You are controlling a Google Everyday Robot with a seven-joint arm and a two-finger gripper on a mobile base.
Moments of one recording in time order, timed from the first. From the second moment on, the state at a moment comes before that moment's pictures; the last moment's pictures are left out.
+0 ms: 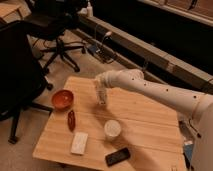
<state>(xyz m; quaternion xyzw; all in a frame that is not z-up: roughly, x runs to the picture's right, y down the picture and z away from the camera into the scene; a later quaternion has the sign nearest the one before) -0.039 -0.055 0.826 -0.11 -0.32 0.43 0.84</state>
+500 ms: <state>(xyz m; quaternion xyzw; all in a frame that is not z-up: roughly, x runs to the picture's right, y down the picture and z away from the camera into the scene) -0.031 -0.053 0.825 -0.10 -0.34 0.42 0.84</state>
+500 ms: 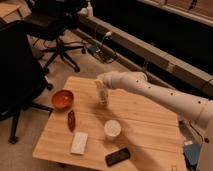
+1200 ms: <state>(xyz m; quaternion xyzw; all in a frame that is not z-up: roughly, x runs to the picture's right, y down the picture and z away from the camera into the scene) -0.025 -0.049 0.823 -0.07 -0.37 0.42 0.83</state>
